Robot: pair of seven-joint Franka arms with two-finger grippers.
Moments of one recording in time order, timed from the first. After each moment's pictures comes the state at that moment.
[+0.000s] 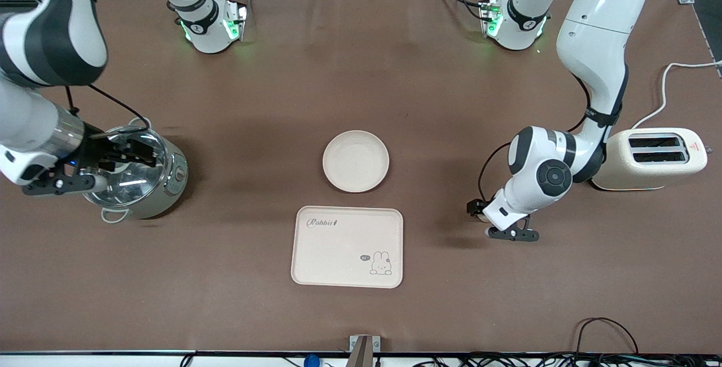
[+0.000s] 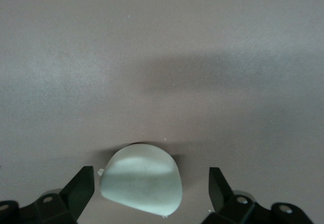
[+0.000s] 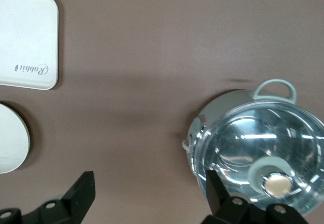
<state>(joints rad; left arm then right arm) -0.19 0.66 -0.08 -1.76 -0.02 2.45 -0.14 0.18 0.22 -0.13 -1.61 0.11 1.76 -0.05</state>
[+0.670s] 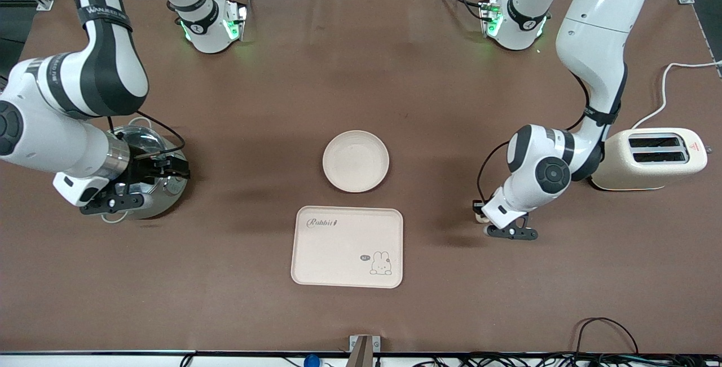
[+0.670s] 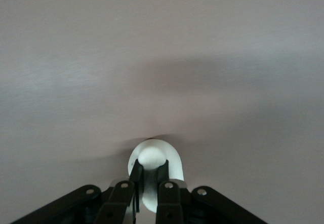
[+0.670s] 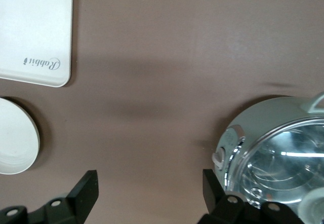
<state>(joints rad) -0.21 0.64 -0.11 -1.75 -0.02 2.44 -0.17 0.23 0.31 -0.12 -1.60 0.16 1.80 -0.05</state>
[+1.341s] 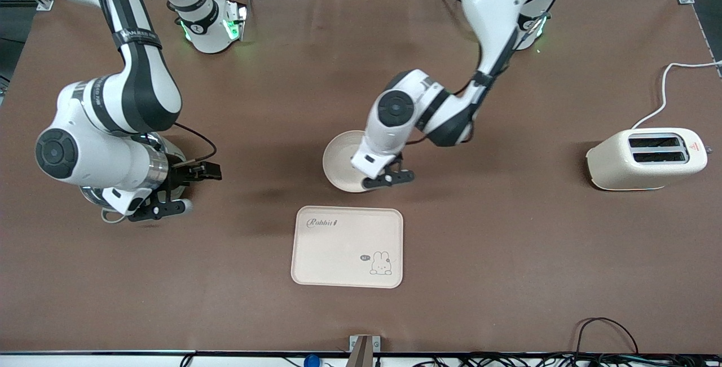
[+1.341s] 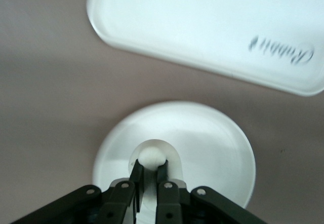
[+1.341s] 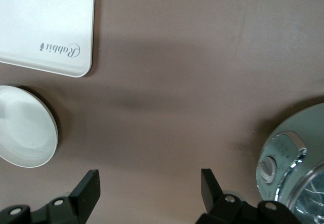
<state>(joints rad) -0.68 0.72 -0.13 -1.49 -0.02 2.26 -0.99 0.28 0.40 -0.12 -1.59 0.24 1.80 -0.05</state>
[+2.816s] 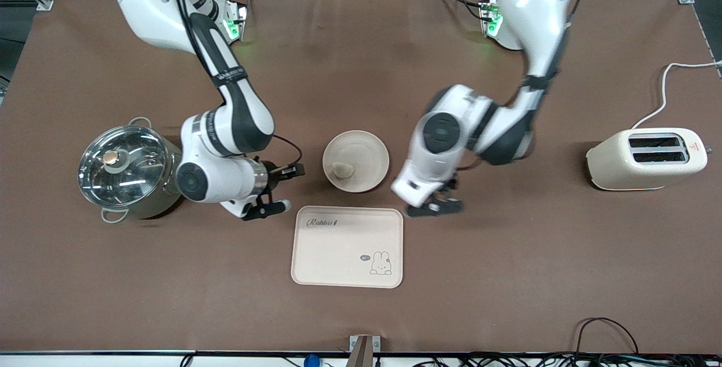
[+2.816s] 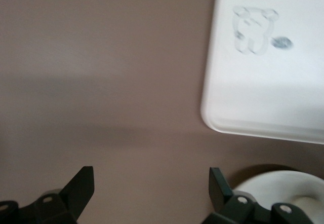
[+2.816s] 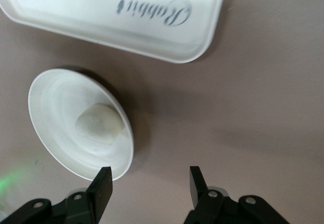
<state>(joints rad) -0.43 0.60 -0.10 -1.41 0.11 2.01 -0.59 0.51 0.63 -0.12 -1.56 0.53 1.91 -0.05</state>
